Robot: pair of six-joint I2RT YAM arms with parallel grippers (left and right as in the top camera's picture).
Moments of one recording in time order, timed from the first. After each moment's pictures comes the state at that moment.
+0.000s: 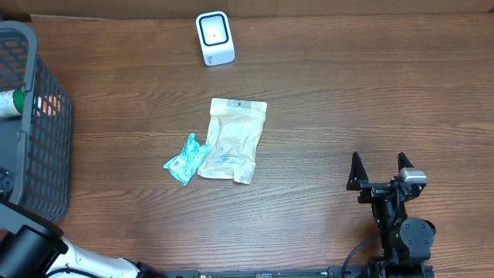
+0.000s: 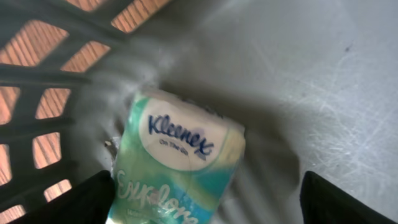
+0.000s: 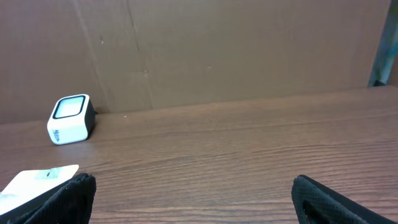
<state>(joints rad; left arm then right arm) 1.00 1.95 1.38 -0.69 -0.21 -0.05 0.01 0.01 0.02 -0.03 -0.02 0.12</state>
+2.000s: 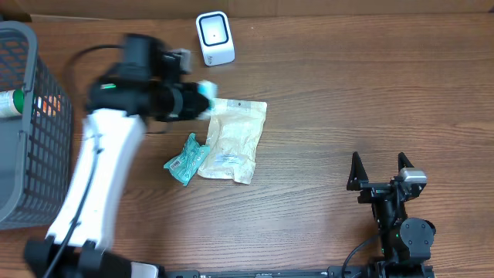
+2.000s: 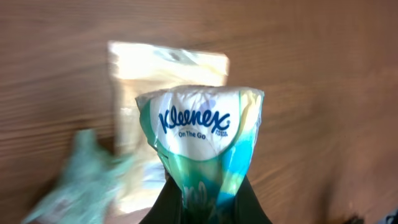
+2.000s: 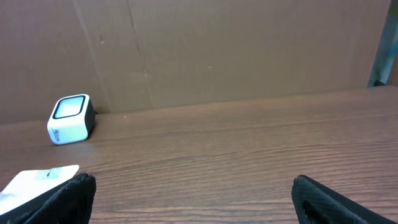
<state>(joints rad) -0.20 1.60 1.50 -1.00 0.38 -0.24 0.01 0.01 0.02 -0.03 -0.02 0.12</state>
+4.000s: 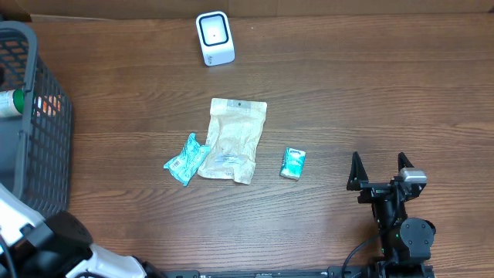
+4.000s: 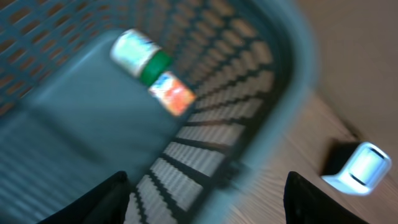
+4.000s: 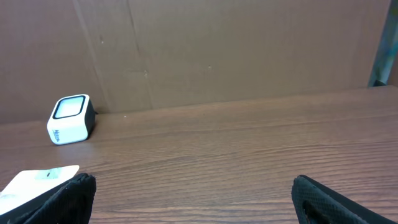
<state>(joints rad) 0.73 1.82 2.20 -1.33 0.24 -0.23 0.01 0.01 0.02 -0.03 -0.02 0.12</state>
